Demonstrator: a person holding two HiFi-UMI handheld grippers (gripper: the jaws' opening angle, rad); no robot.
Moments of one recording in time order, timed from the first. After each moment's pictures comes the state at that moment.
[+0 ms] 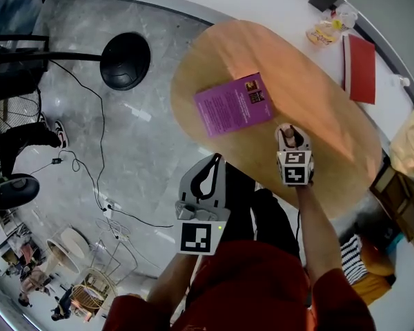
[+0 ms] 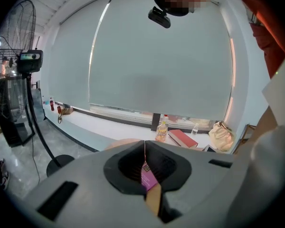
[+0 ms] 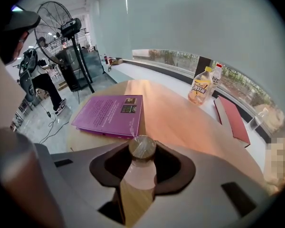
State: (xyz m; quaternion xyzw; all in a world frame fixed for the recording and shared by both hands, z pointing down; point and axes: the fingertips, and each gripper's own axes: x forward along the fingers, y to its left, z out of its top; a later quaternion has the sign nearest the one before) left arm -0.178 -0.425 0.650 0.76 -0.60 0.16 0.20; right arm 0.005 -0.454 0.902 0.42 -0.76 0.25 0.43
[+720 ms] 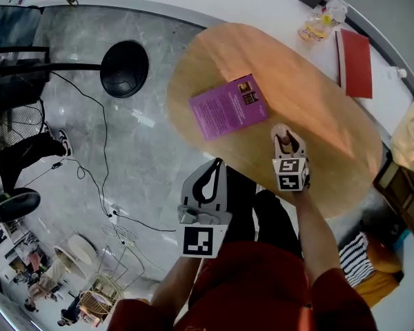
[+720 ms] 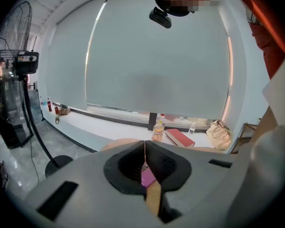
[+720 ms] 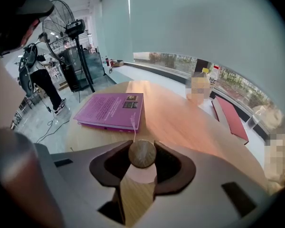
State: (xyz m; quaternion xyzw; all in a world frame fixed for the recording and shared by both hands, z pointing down) left arm -0.153 -0.420 0.648 0.77 -0.59 0.16 0.21; right arm 0.015 -0.433 0.907 0.43 -0.76 0.24 0.41
